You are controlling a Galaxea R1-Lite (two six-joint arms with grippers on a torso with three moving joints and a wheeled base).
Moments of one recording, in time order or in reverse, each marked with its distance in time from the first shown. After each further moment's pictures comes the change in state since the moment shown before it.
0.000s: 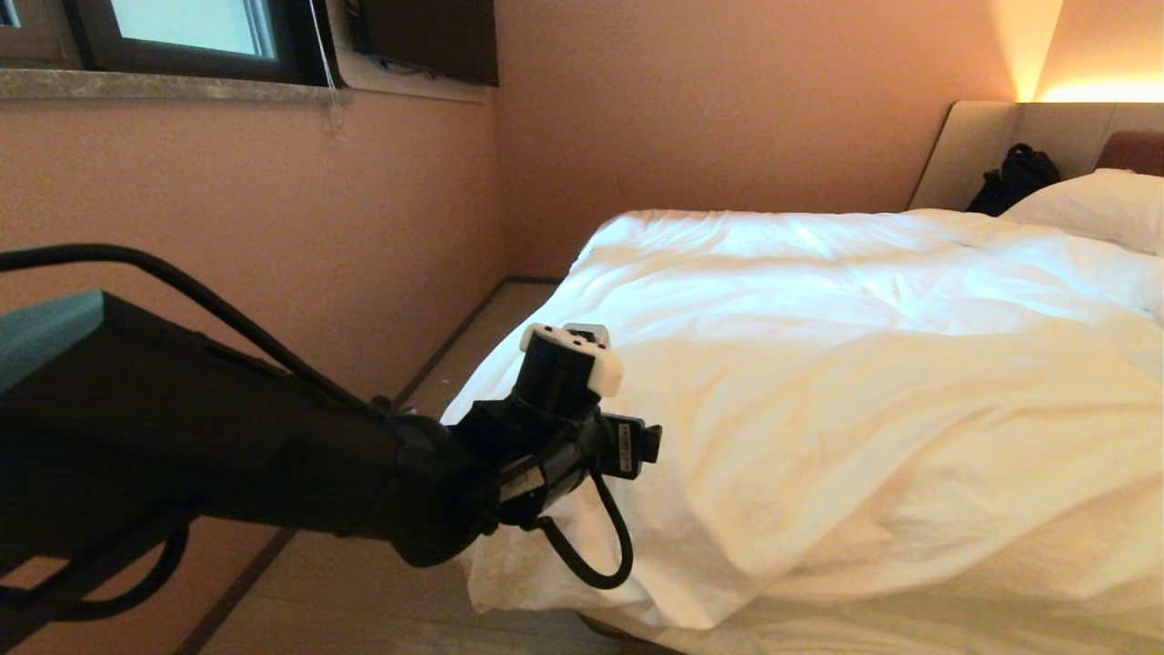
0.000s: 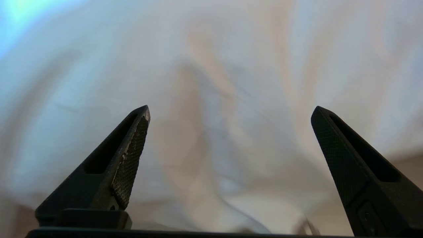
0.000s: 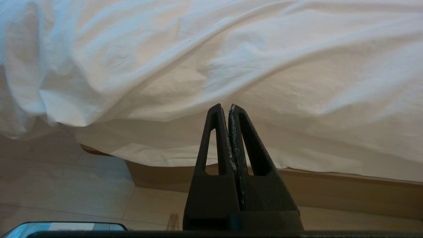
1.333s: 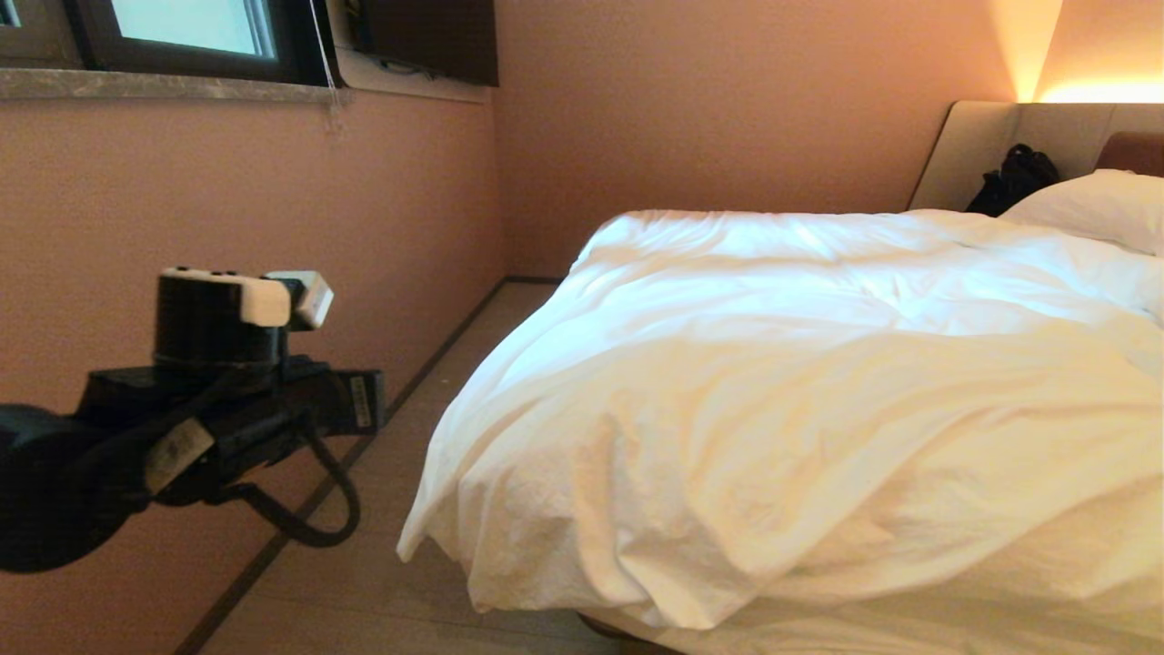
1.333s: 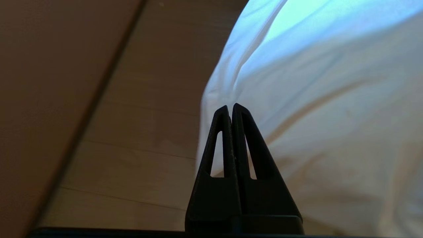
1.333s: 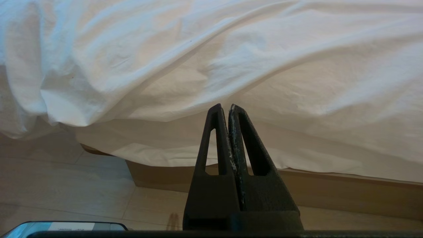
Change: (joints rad) left arm 0.472 -0.458 0.368 0.055 -0.002 0.161; right arm 0.000 0.000 0.000 0.000 0.000 0.000
